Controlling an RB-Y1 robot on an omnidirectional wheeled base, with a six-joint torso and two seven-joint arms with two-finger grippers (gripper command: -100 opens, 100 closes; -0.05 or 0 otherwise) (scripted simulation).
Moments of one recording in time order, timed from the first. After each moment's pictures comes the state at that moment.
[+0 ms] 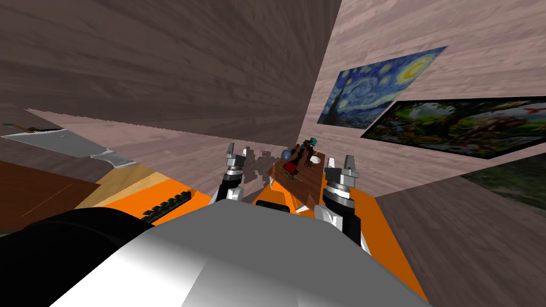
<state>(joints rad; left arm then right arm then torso) 0.50 -0.02 -0.07 -2.24 -0.05 -0.50 0.15 0.53 -0.03 0.00 -2.31 -0.10 -0.49 0.01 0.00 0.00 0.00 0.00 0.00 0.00</state>
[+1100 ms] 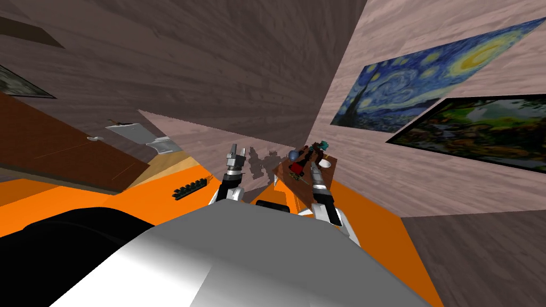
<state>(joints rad) 0.50 -0.02 -0.07 -2.24 -0.05 -0.50 0.15 0.43 -0.18 0.02 -2.02 0.11 -0.25 0.20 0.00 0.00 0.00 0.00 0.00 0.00</state>
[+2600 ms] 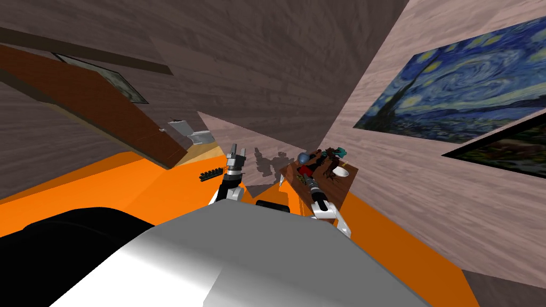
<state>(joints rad) 0.50 -0.02 -0.07 -2.24 -0.05 -0.50 0.15 0.27 -0.30 0.04 -1.65 0.39 0.07 0.44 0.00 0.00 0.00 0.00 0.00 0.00</state>
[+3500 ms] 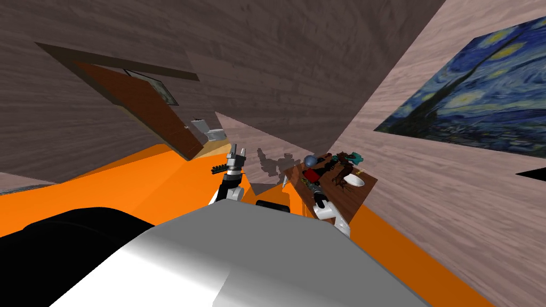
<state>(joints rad) 0.50 -0.02 -0.07 -2.24 -0.05 -0.50 0.15 0.20 -0.35 0.04 -1.44 0.55 0.25 0.57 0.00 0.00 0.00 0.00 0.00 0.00</state>
